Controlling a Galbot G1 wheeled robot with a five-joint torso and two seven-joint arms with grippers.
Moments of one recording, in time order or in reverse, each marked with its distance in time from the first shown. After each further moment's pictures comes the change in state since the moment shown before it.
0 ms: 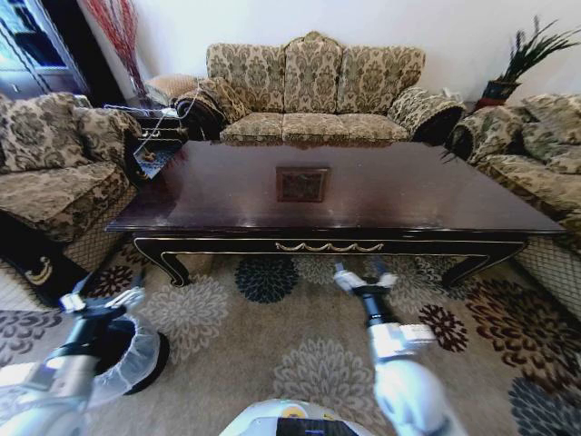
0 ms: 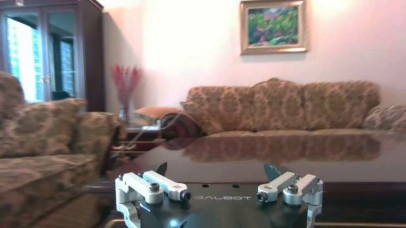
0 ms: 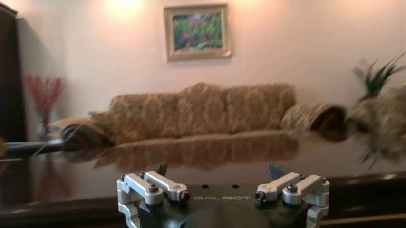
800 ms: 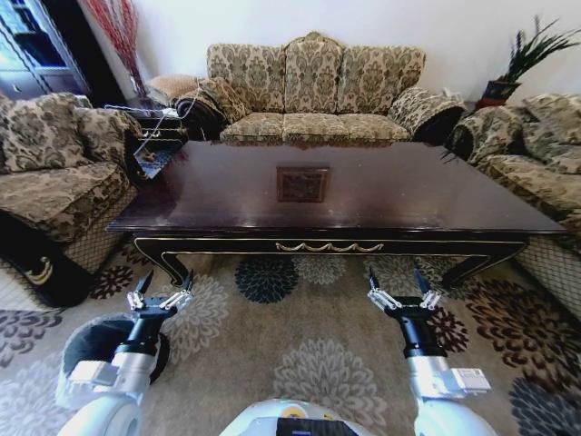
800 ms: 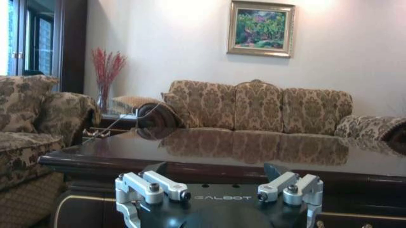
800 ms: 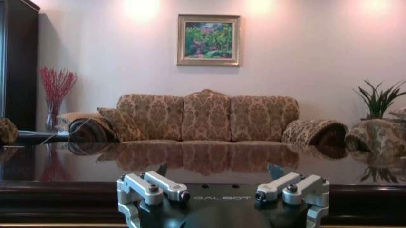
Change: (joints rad) left arm -0.038 -0.076 0.166 0.051 0.089 -0.050 0.054; right arm -0.207 0.089 0.061 0.040 -0.123 0.147 -0.144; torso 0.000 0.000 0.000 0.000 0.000
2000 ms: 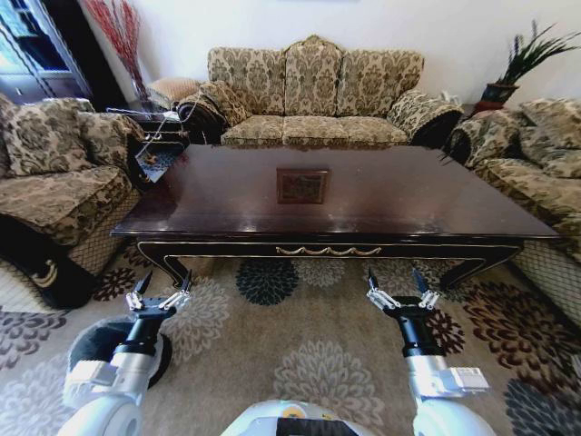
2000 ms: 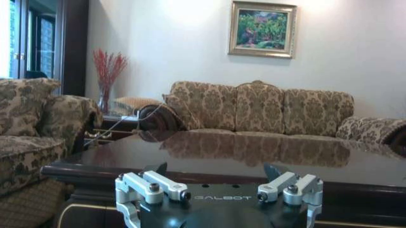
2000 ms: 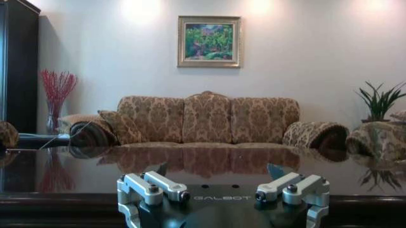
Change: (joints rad) left arm 0.001 0.002 -0.004 0.002 -0.004 0.003 -0.003; right arm 0.004 -0.002 -0.004 -0.005 0.002 0.000 0.001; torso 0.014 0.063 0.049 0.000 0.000
